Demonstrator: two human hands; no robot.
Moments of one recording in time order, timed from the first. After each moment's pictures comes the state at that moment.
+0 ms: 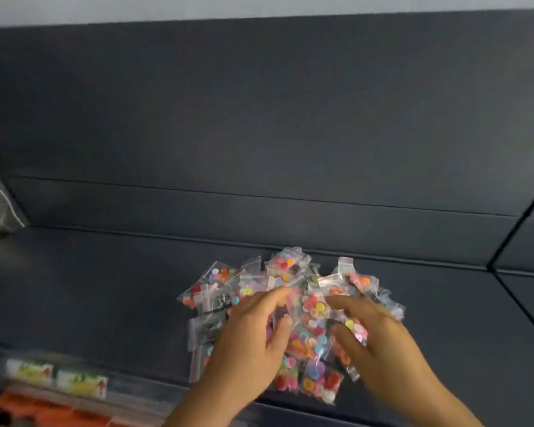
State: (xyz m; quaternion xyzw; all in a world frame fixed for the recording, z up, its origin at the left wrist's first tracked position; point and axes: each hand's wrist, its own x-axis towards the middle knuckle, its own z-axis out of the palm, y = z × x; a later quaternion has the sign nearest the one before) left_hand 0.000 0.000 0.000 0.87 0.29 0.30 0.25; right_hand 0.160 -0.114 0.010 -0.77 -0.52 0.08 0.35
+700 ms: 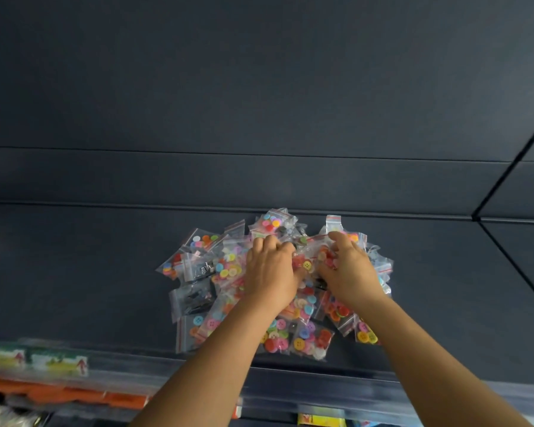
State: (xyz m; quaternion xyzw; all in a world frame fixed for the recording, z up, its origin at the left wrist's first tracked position) left_hand 0.094 0.045 -0.056 0.92 0.34 0.16 0.10; right_hand 0.202 -0.050 -0.047 -0.87 -0.38 0.11 0.30
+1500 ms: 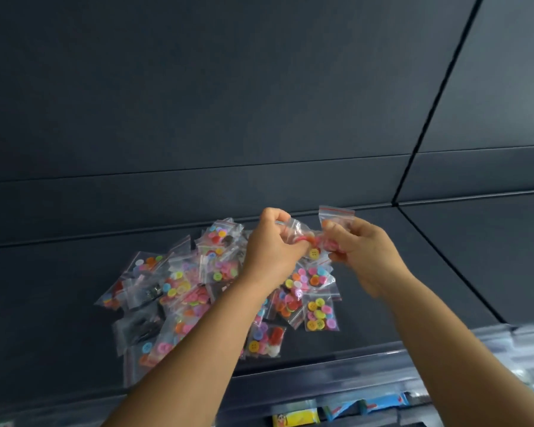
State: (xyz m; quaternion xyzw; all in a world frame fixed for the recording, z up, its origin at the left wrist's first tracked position) left_hand 0.140 0.000 0.003 0.79 0.24 0.25 0.50; right_hand 0.234 -0.123 0.009 -0.71 -0.19 0.21 0.64
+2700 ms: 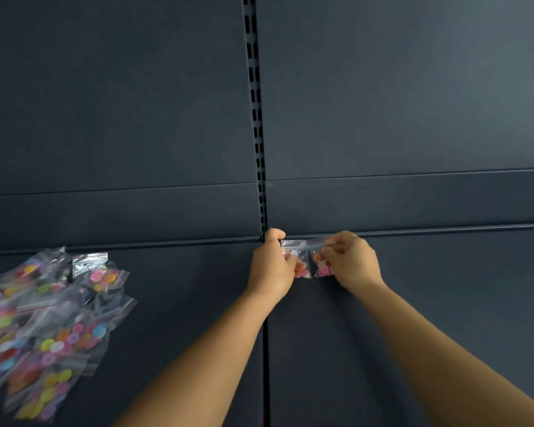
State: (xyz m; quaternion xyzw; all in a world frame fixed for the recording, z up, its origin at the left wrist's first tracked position) left_hand 0.470 -0.184 -0.049 0.79 0.38 0.18 0.45; right_hand 0.576 -0.282 -0.049 -0.86 -0.23 0.13 0.43
